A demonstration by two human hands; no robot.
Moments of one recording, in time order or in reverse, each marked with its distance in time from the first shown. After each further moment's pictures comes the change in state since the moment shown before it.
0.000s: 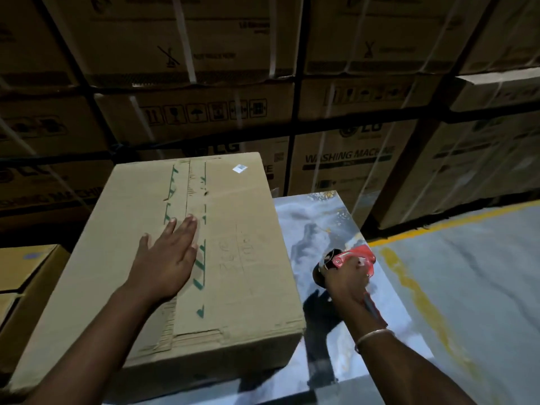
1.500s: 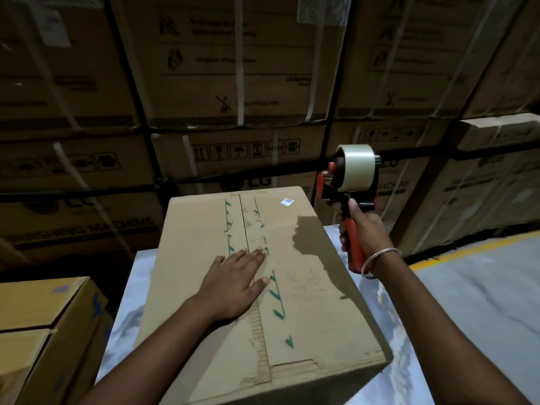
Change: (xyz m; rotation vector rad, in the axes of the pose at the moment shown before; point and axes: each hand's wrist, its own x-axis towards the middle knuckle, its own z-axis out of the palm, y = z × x) left_hand 0.020 -0.039 -0.017 0.031 -0.089 0.336; right_hand -0.114 -0.193 -0.106 0.957 -0.341 -0.390
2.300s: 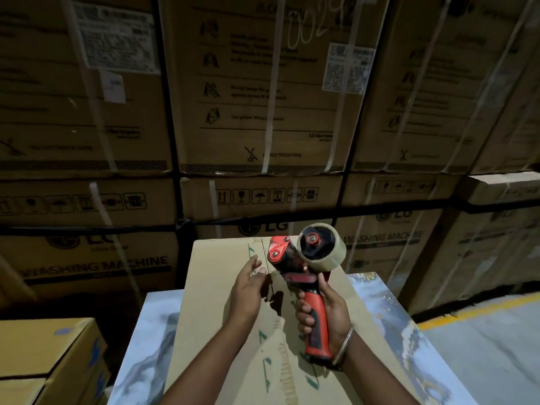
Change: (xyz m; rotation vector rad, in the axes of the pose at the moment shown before) left_hand 0.054 -0.019 -0.022 -1.436 0.524 -0.338; right_hand -0.027 0.056 0.106 0.637 -0.595 0.460
